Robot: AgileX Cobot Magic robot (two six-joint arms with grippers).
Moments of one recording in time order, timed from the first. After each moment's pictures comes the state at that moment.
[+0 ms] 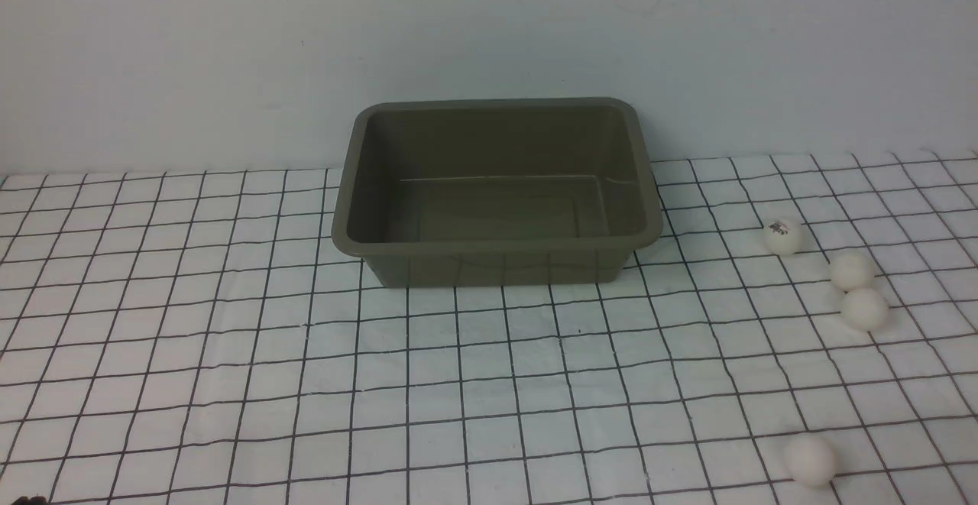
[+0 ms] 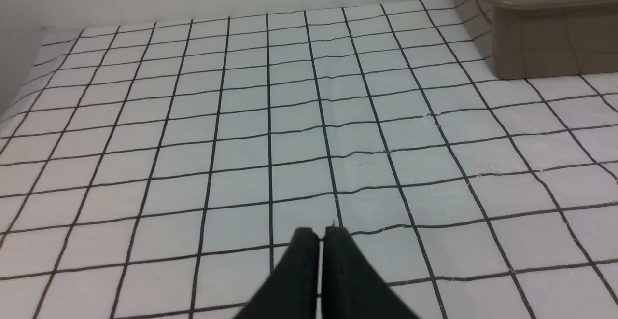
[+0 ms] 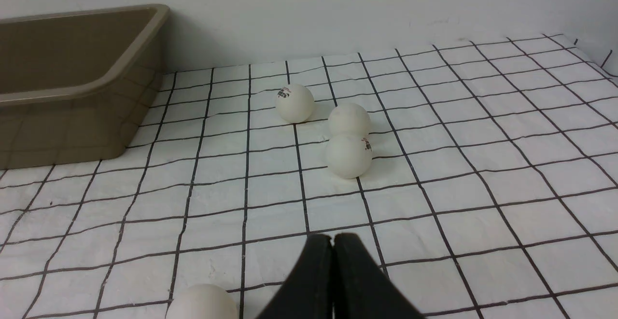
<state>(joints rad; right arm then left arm) -0.01 -0.01 0.02 -0.05 0.40 0.14 0.04 -0.01 0.03 -0.05 0.37 0.07</state>
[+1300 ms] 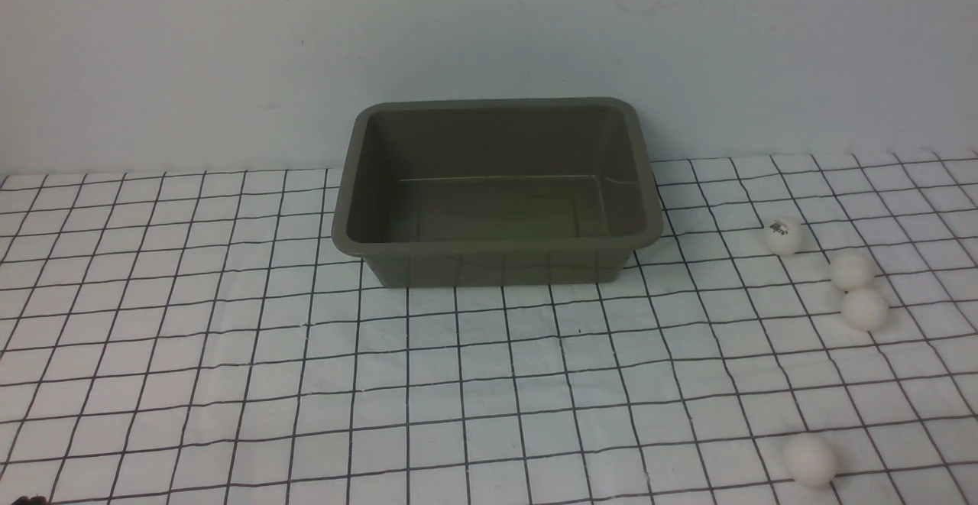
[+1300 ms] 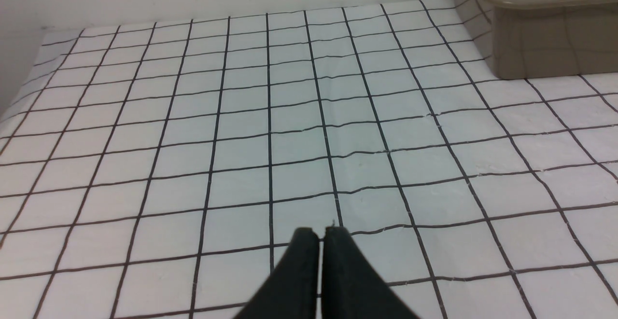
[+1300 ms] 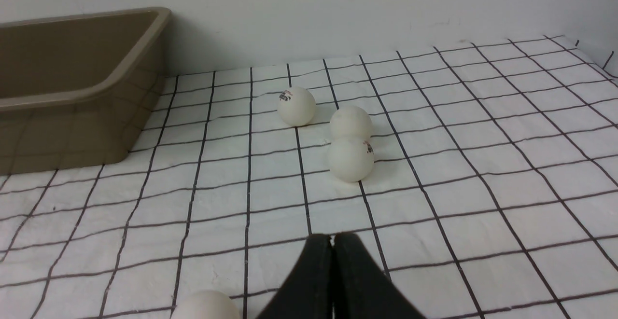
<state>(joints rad) -0.01 -0.01 0.02 -0.03 0.36 0.14 0.04 -0.01 0.03 -0.05 0.37 0.07</state>
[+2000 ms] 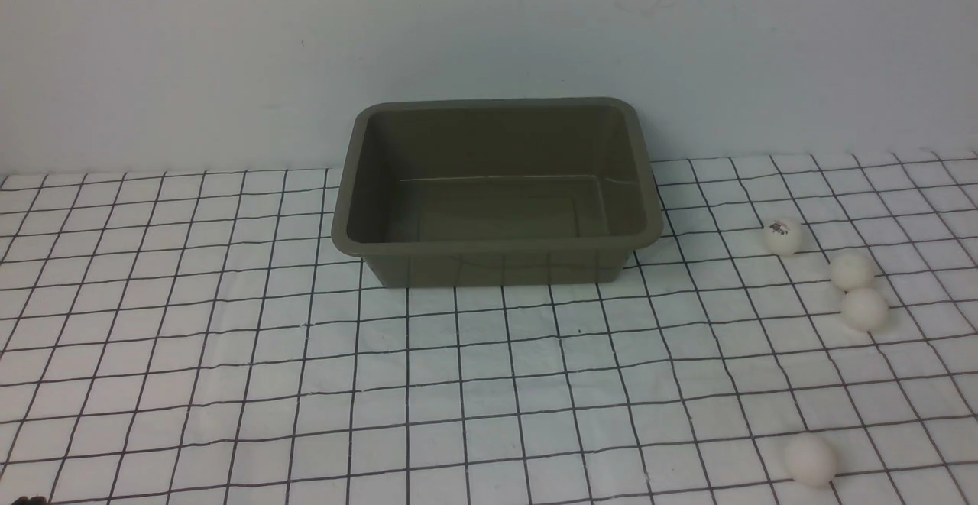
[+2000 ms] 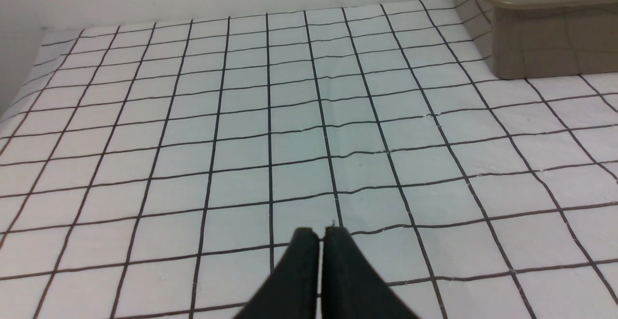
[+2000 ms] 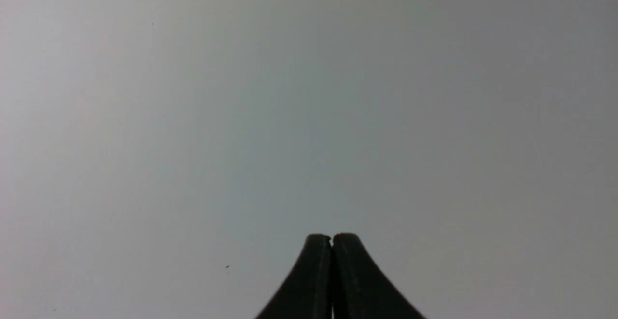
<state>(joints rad) -0.01 -0.01 0.03 -0.03 -0.56 0.16 0.04 -0.01 0.03 -0.05 0.37 0.07</state>
